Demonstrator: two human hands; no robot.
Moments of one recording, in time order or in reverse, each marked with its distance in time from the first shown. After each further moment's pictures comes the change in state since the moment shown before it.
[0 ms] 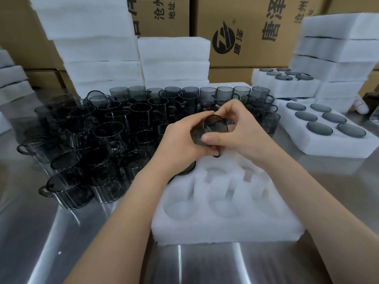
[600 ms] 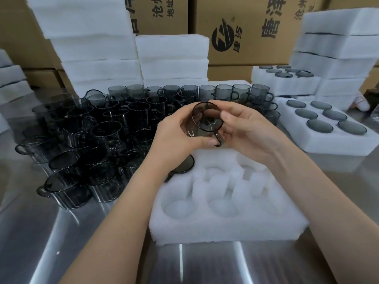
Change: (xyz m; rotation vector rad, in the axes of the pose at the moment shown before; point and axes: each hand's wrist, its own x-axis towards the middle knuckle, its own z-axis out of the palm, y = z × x) left_hand 0.001 0.002 -0.004 -0.183 0.090 -0.028; right_hand 0.001 -0.003 -0.012 0.538 -0.170 0.129
